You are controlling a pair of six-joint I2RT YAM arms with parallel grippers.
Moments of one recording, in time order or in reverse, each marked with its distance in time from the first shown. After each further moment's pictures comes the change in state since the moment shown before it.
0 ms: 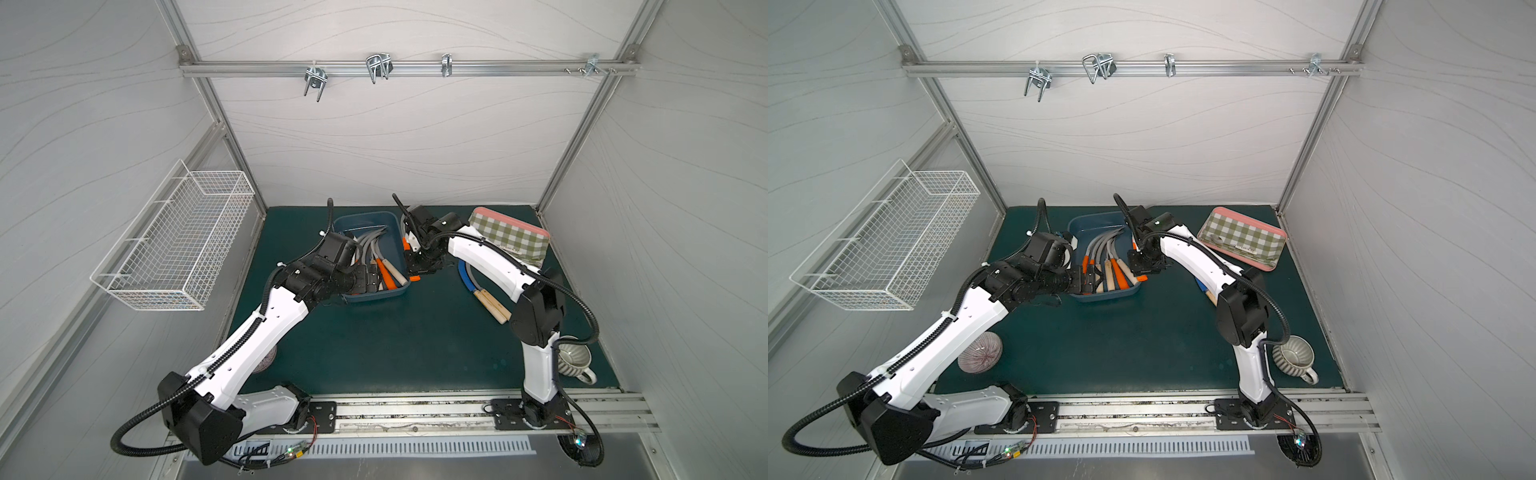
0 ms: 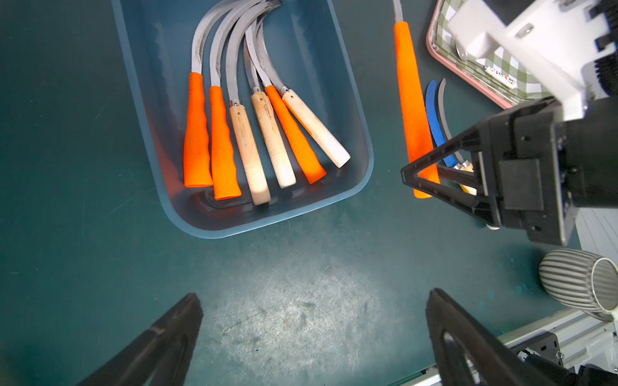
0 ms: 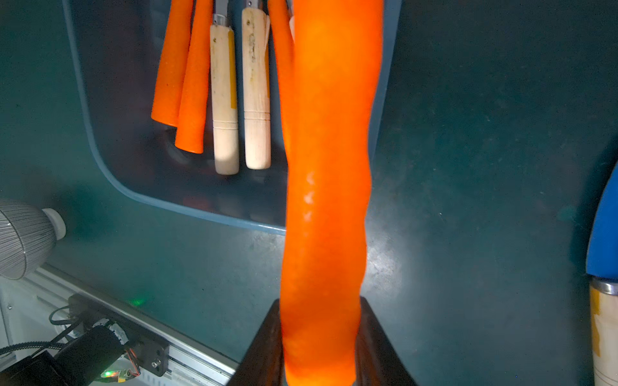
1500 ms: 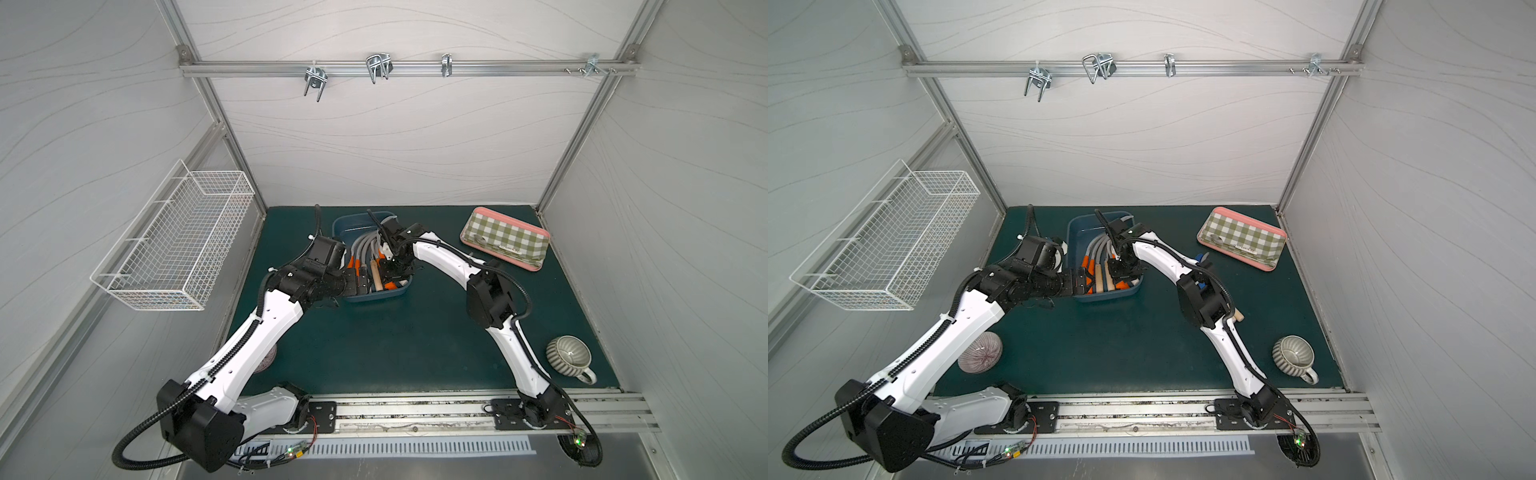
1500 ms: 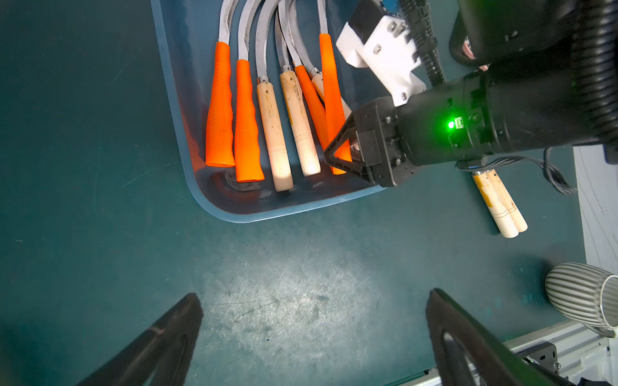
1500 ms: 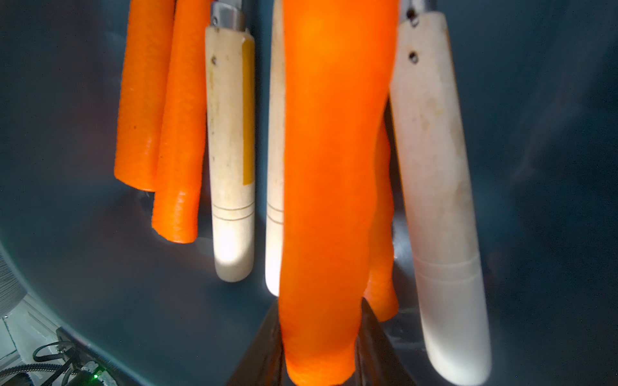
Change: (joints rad) left arm 0.090 -0.023 -0.069 0.001 0.058 -0.004; right arm 0.035 0.392 0.267 0.073 -0.115 -0.023
